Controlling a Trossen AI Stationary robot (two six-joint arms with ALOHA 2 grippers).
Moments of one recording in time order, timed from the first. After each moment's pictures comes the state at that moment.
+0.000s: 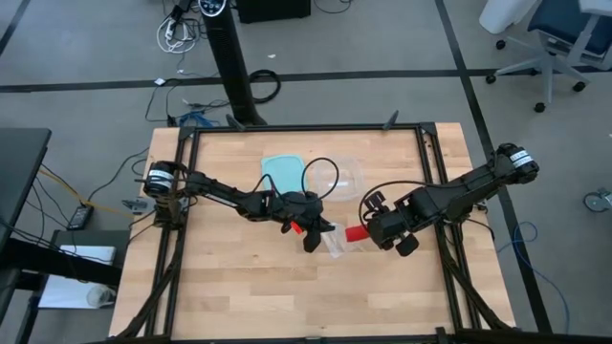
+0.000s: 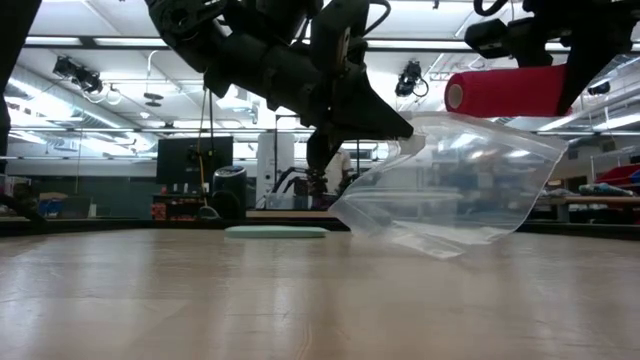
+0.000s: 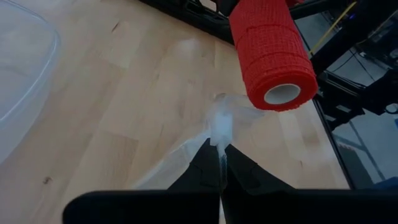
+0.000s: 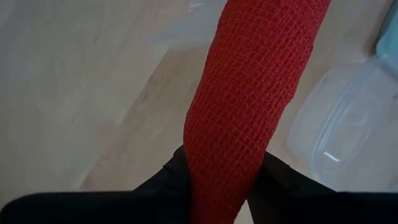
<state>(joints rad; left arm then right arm) -0.07 1.85 1.03 0.43 0.07 -0.45 0.39 1.36 1.11 -1.09 0.22 -0.27</state>
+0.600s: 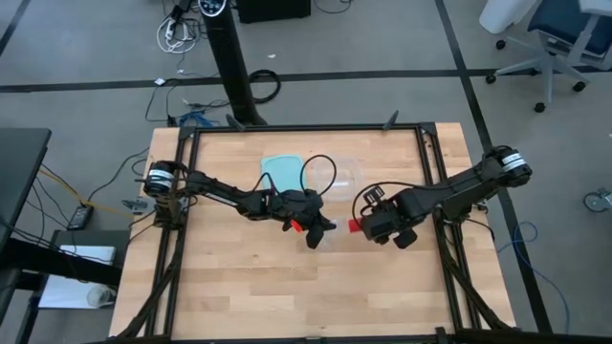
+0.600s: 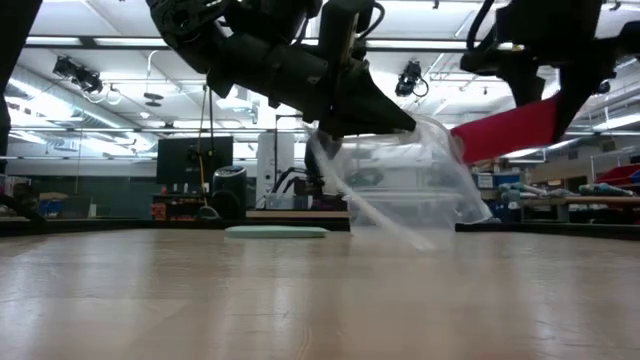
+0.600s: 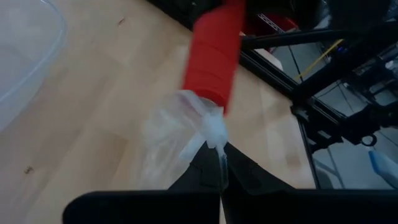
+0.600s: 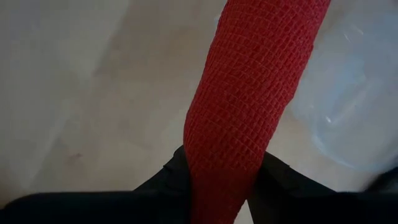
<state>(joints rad) -0.07 1.85 1.03 0.46 0.08 -0.61 0.33 1.44 1.11 -1.20 0.29 -0.28</state>
